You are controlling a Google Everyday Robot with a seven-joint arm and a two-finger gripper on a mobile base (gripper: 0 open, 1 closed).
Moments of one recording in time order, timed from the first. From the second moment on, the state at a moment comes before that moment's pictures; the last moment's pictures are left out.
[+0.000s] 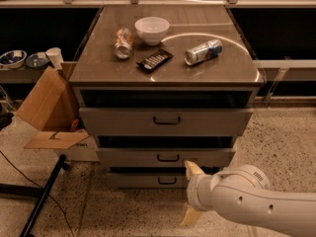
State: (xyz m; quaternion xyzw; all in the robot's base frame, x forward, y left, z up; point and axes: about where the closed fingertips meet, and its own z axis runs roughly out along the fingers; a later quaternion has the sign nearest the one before) arm 0.417 -0.086 0.561 -0.63 0.73 0.01 0.27
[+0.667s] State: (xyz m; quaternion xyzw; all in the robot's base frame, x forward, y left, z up) arm 0.444 -0.124 0.475 -0.61 0.73 0.03 0.32
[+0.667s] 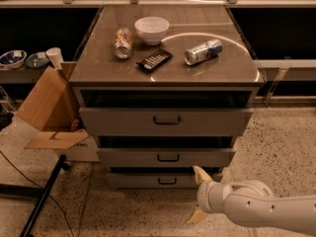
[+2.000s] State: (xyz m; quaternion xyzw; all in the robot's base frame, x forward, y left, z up) arm 0.487 -0.237 0.339 -0.53 0.78 0.09 0.33
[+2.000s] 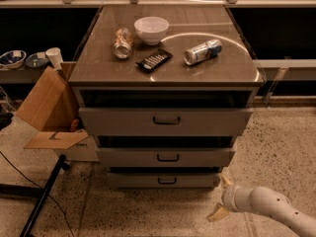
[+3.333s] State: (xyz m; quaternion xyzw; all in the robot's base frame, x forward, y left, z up) arm 0.561 -0.312 0.237 -0.50 0.80 0.15 0.28
